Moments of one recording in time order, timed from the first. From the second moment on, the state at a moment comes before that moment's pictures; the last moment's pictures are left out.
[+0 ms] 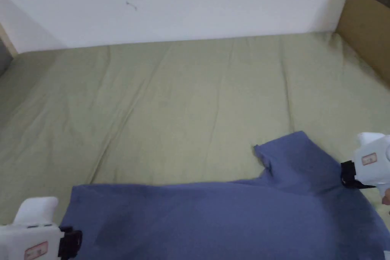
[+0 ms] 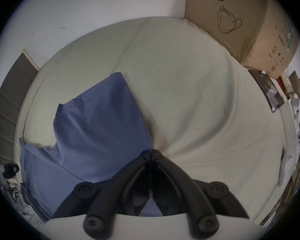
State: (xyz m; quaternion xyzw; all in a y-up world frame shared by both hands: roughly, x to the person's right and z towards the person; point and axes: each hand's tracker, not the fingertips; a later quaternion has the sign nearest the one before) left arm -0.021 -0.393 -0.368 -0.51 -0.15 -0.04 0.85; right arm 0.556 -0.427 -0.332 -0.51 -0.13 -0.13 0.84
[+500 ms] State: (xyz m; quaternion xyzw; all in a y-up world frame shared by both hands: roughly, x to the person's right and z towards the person) left arm 0.017 -0.452 -0.515 -0.54 -0.09 -0.08 0.83; right arm 0.555 -0.426 -0.336 -0.52 -0.13 -0.11 0.83
